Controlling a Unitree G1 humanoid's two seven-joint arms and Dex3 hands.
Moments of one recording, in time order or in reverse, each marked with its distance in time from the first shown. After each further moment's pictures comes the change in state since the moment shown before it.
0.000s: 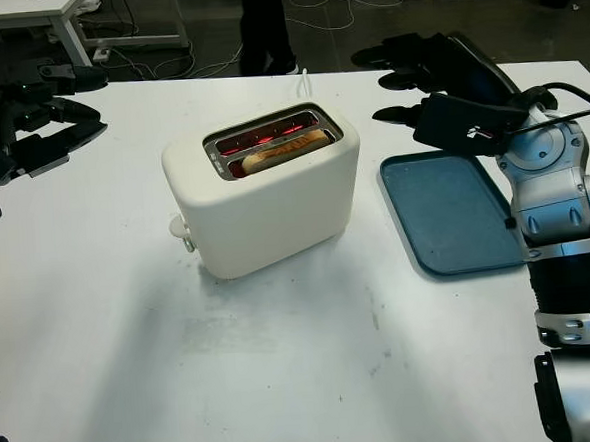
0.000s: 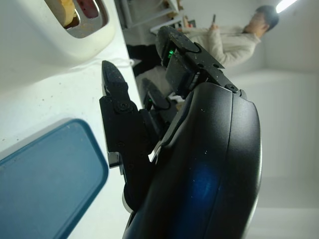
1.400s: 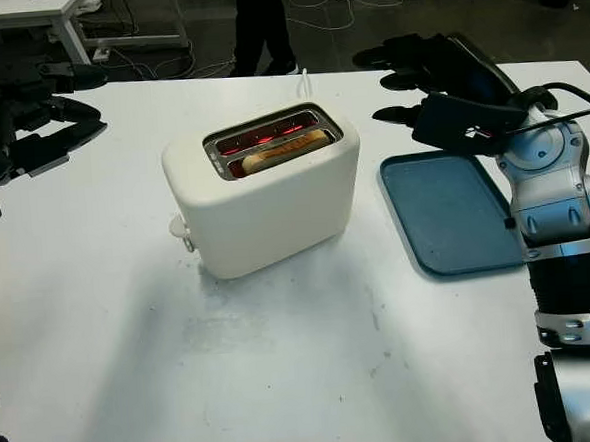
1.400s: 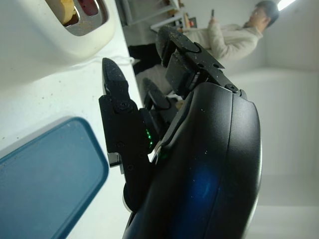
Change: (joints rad) left arm 0.000 0.000 0.003 0.000 -0.014 0.001 0.000; right arm 0.000 0.000 0.001 -0.005 -0.010 0.017 0.000
